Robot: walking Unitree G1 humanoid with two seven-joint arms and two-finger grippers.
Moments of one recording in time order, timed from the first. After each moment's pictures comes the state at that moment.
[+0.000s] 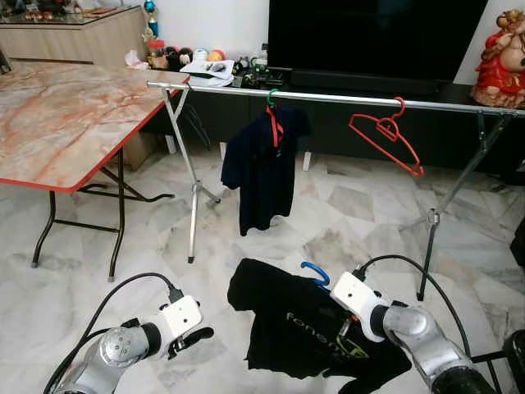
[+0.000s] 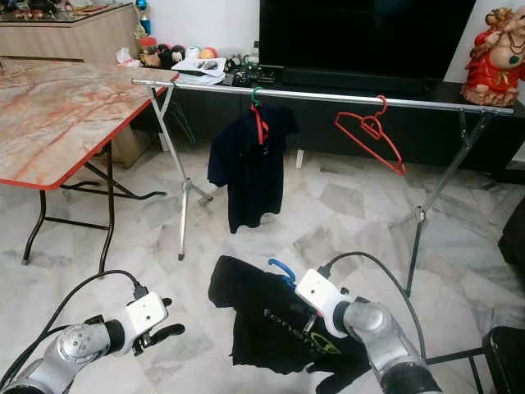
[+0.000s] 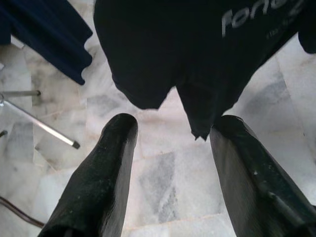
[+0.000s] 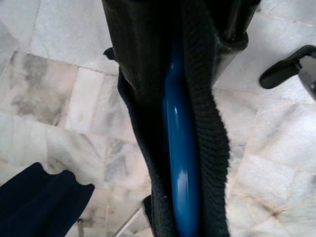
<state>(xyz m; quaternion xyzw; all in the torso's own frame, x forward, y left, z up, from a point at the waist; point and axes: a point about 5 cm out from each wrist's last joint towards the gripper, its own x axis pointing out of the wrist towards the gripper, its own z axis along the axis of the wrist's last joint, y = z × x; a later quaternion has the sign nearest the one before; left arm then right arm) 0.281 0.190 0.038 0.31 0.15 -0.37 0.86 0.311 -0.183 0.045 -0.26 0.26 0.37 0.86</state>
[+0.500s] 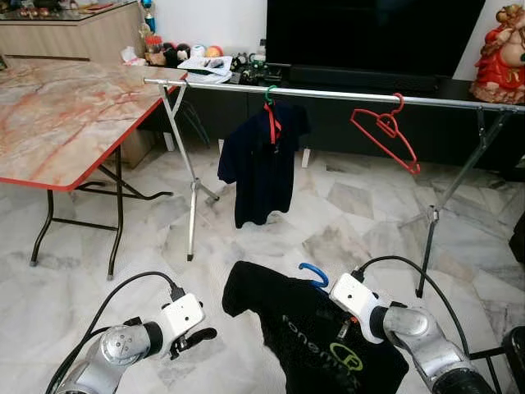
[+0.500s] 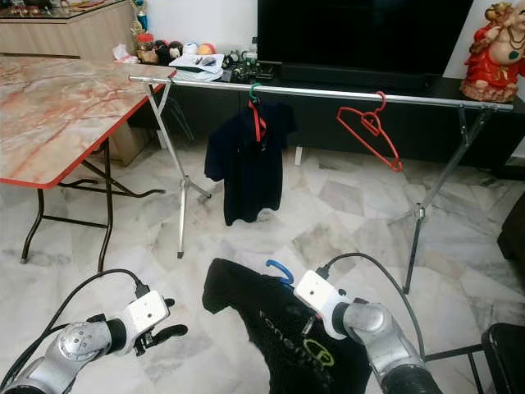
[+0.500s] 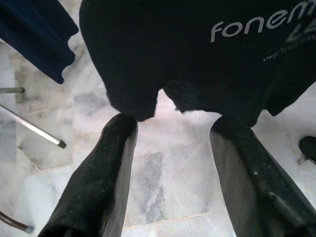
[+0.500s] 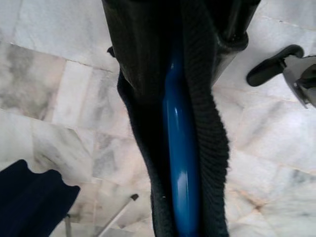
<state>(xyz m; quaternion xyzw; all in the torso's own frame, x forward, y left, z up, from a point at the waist) 0.281 0.188 0.040 0.29 0.16 -0.38 0.86 0.309 -0.180 0.048 -0.24 0.25 0.39 0.85</state>
